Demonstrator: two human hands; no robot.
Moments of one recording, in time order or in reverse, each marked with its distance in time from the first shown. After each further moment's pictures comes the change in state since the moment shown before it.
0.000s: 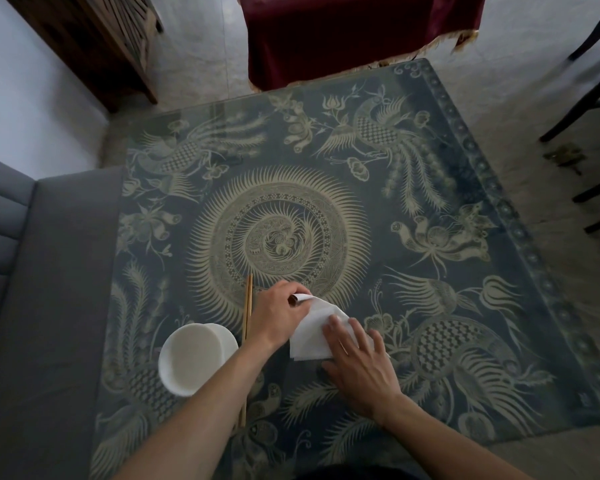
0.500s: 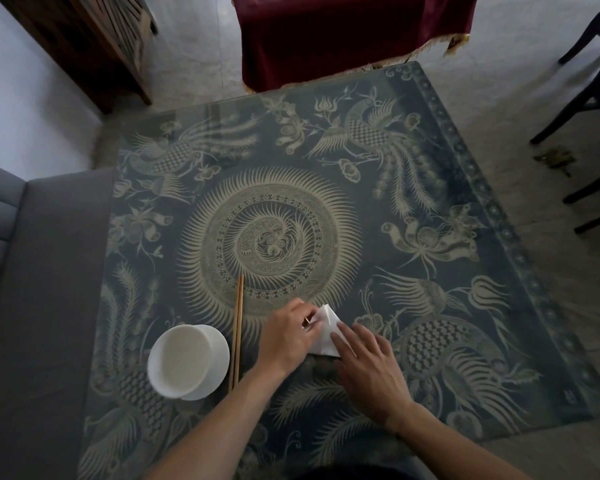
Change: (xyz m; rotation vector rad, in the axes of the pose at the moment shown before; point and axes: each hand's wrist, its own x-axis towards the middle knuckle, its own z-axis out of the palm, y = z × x) left_hand -0.031 0.019 0.034 0.085 -0.009 0.095; right_hand -0.021 0.022 -0.007 0.079 0.105 -0.002
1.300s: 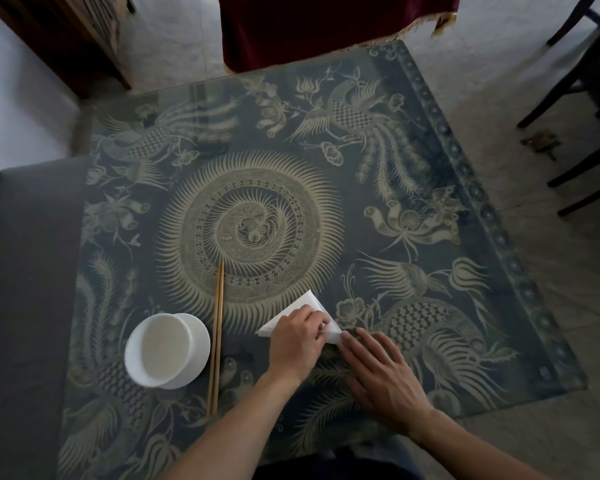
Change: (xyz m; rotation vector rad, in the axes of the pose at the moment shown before) left_hand -0.024 0.019 0.052 0.147 -0.036 0.094; right_hand -0.058 0.047 0.026 -0.050 0.091 -0.142
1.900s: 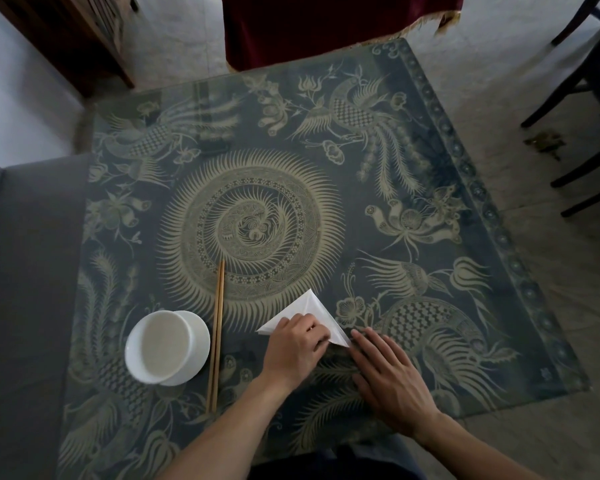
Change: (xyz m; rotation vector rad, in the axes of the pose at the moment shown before) left_hand -0.011 -0.010 0.000 0.074 -0.015 0.156; right_hand -0.007 0.004 -0.006 0.023 -0.020 0.059
